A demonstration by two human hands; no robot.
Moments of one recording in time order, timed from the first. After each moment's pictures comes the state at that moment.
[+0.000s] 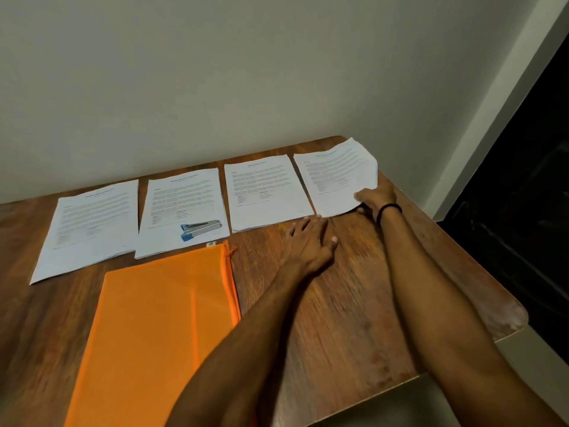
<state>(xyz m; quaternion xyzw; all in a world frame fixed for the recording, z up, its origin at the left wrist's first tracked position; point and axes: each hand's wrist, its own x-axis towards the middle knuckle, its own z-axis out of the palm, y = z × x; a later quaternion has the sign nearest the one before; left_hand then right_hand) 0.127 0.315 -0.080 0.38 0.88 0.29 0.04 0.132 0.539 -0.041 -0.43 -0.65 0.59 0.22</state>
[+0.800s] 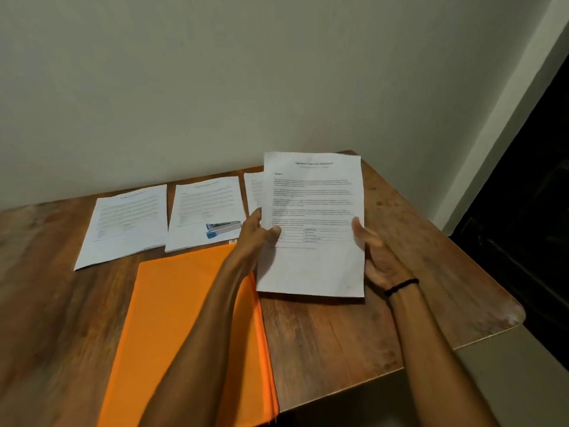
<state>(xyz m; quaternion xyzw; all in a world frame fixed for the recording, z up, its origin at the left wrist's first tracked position) 0.116 0.179 0.002 0.18 0.69 0.67 0.20 0.263 0.385 -0.001 -0.11 -0.53 0.83 0.10</state>
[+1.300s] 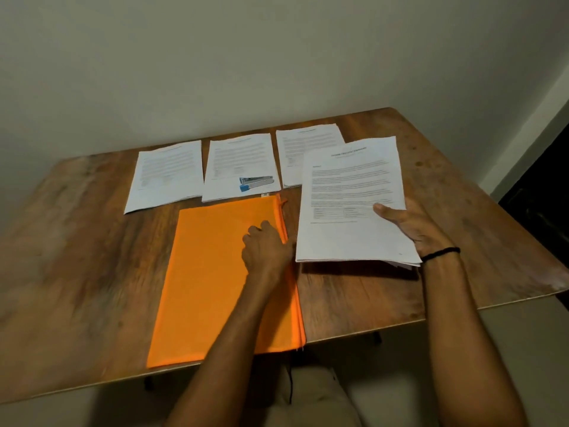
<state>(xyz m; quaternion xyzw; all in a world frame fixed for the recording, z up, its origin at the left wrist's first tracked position) 0.200 0.119 -0.042 0.05 0.98 0.20 0.06 0.272 0.391 -0.031 -0.15 -0.62 0.76 0.08</state>
